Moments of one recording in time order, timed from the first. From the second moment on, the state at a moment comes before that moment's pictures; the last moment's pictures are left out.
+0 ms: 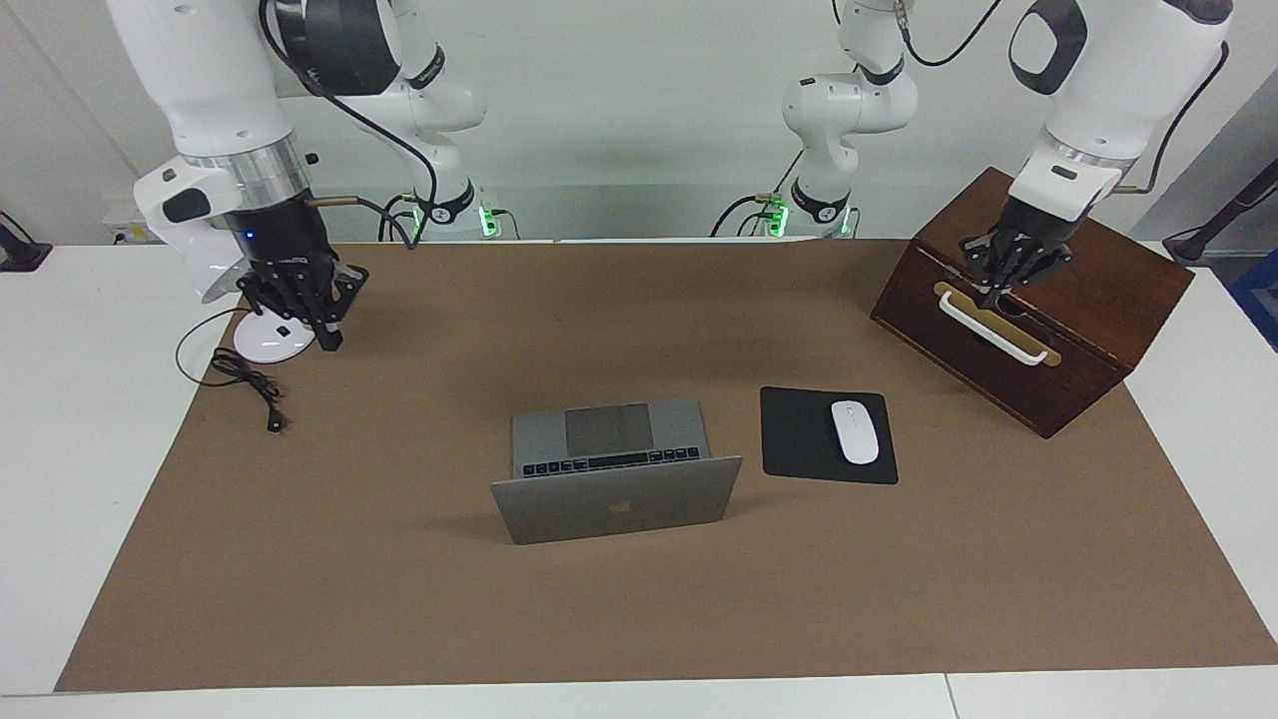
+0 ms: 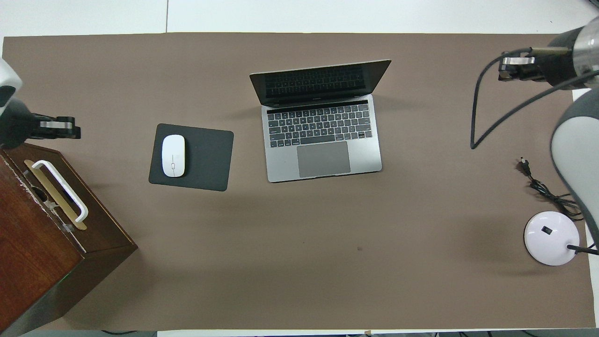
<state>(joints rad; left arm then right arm) -0.05 -0.06 -0.04 -1.77 -0.09 1.87 0.03 0.07 0.14 0.03 -1.47 0.02 1.92 0.22</state>
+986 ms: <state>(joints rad) -0.36 -0.11 -0.04 -2.30 -0.14 2.67 0.03 0.13 0.38 0.11 -1.44 -0.09 2.56 0.60</state>
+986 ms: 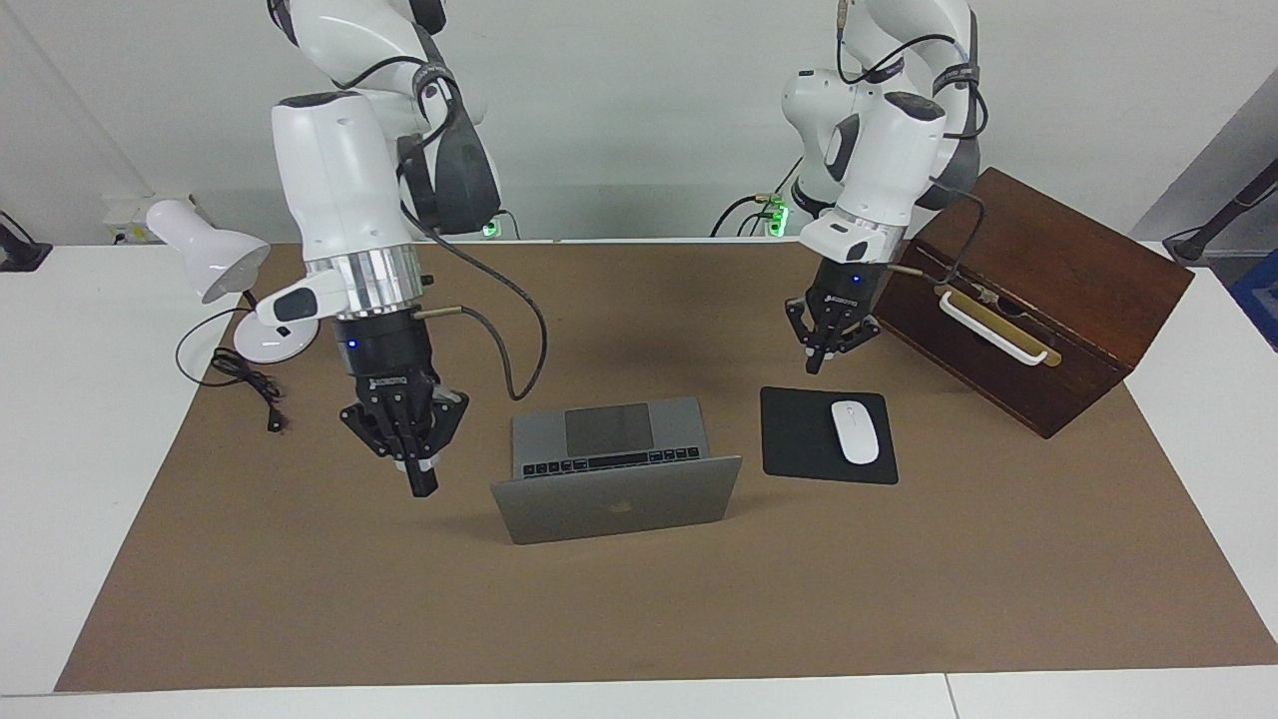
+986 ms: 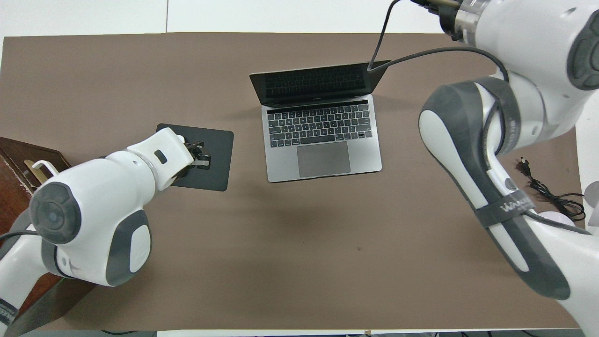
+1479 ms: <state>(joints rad) -0.46 0.01 -0.04 -2.39 -0.14 2.96 0.03 0.20 0.41 0.15 -1.44 -0.43 2.56 1.05</state>
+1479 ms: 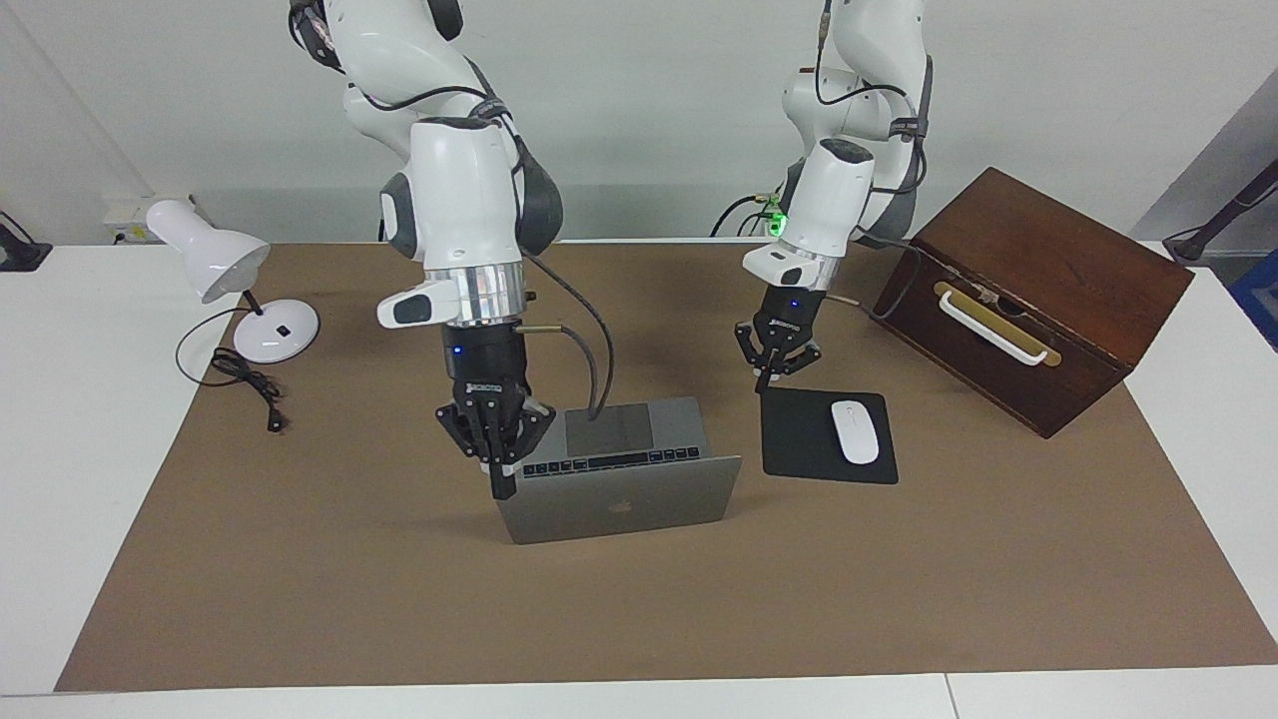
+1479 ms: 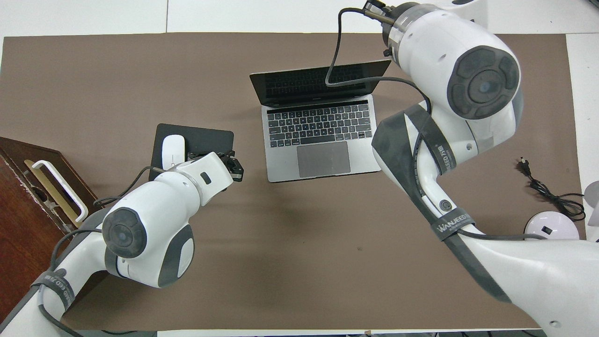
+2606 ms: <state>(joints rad) -0.59 0.31 -0.04 -2.42 -0.14 3.46 0.03 0.22 0.46 0.26 -1.41 -0.72 2.33 1.03</state>
